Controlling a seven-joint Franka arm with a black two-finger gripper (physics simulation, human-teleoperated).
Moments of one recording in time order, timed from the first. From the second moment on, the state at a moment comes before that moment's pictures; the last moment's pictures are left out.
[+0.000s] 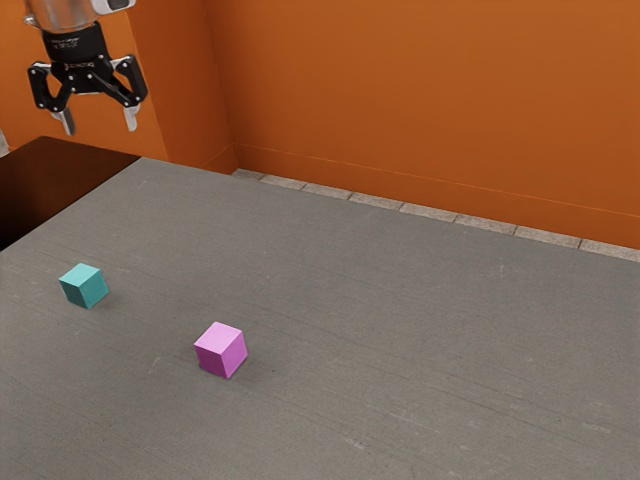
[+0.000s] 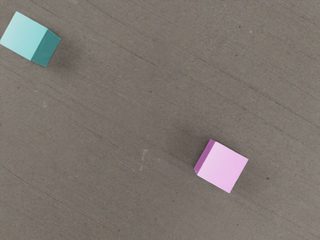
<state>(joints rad) 0.59 -0.04 -0.41 -1.44 0.01 1.39 -0.33</state>
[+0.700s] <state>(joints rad) 0.60 -0.10 -0.56 -1.09 0.04 1.28 -0.33</state>
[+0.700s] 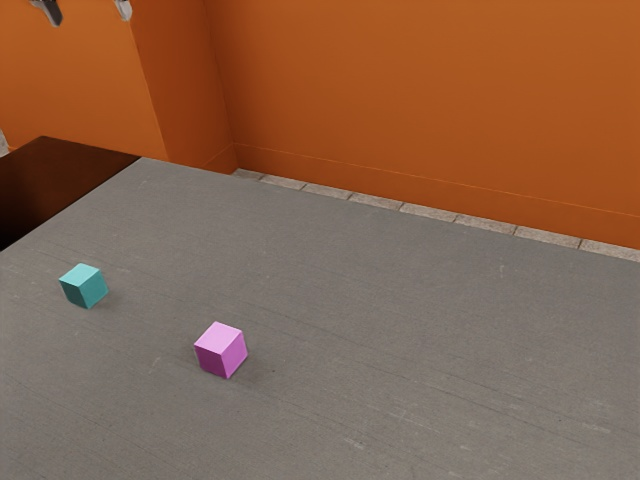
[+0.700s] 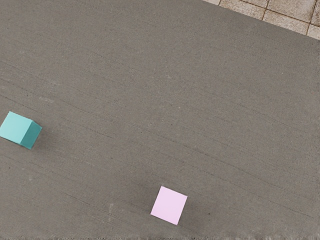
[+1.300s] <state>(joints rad) 0.21 -0.18 -0.31 -1.63 0.01 1.43 -0.31</state>
